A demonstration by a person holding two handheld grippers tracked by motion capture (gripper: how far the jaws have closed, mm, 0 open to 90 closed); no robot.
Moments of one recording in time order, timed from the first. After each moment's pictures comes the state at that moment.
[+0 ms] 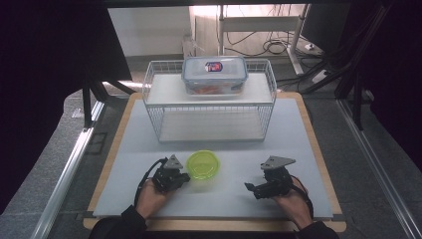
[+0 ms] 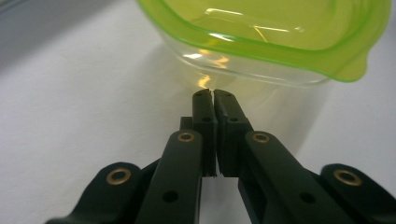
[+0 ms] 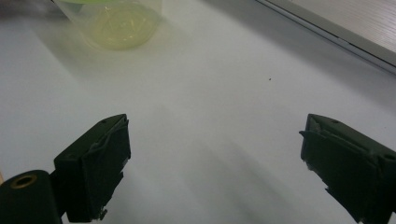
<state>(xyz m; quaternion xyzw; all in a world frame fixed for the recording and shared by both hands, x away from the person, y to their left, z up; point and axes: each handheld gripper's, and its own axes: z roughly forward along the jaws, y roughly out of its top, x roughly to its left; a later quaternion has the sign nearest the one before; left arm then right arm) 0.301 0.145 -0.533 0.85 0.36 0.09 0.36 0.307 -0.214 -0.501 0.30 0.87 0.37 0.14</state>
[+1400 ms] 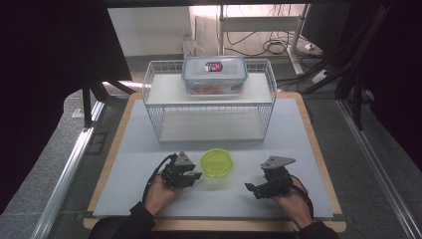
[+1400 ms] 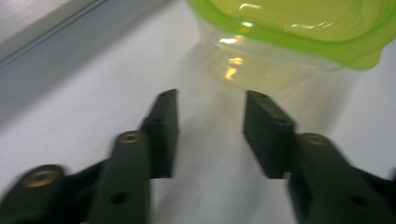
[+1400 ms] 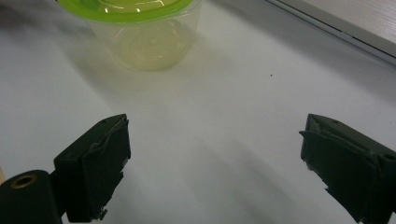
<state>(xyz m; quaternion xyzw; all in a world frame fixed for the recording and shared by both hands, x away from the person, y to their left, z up) 0.310 0.120 -0.526 0.86 0.35 0.13 0.36 0.308 -0.215 -0.502 0.31 0.87 0.37 0.13</state>
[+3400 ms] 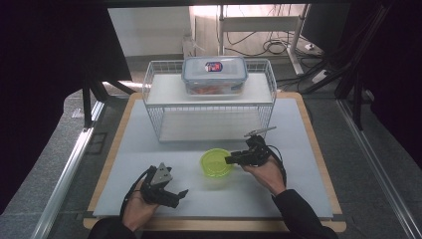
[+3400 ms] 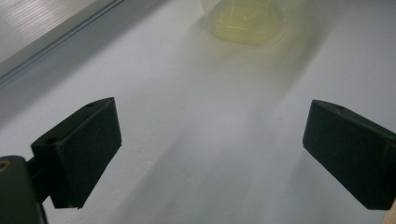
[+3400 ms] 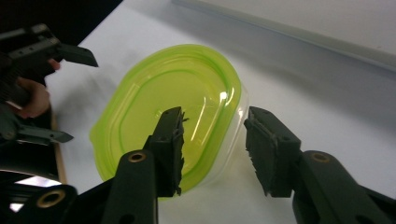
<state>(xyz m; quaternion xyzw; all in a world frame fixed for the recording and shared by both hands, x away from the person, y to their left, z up) 0.261 0.164 -0.524 0.85 0.32 0.17 0.38 0.390 -0.163 -0.491 0.37 0.83 0.42 -0.07</state>
